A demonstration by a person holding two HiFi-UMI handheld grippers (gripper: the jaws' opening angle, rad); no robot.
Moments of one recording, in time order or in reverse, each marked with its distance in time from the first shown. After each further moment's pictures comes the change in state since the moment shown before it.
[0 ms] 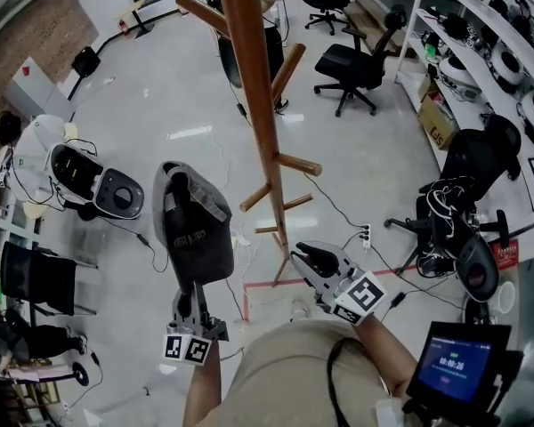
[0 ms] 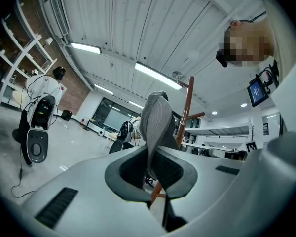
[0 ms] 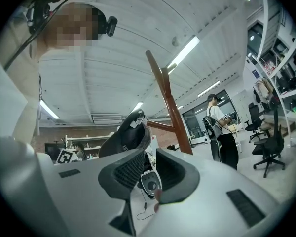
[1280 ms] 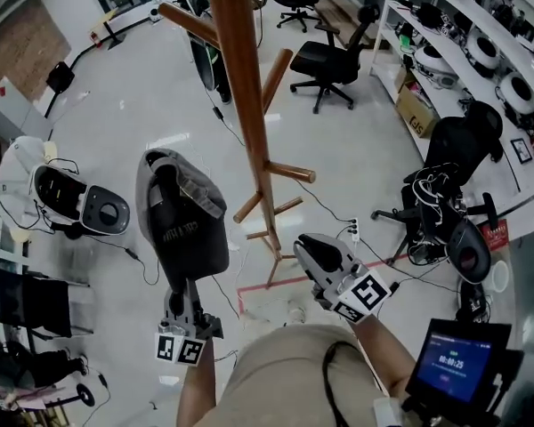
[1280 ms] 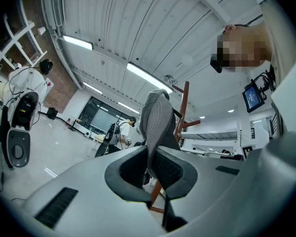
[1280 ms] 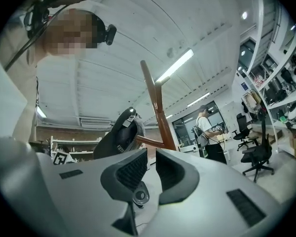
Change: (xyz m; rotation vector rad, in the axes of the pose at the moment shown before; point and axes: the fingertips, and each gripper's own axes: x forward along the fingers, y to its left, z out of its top) left arm 0.041 -0.009 0.032 -0.004 -0.029 -0.155; right arm 0.001 -0.015 0.033 -0.019 -0.097 -0.140
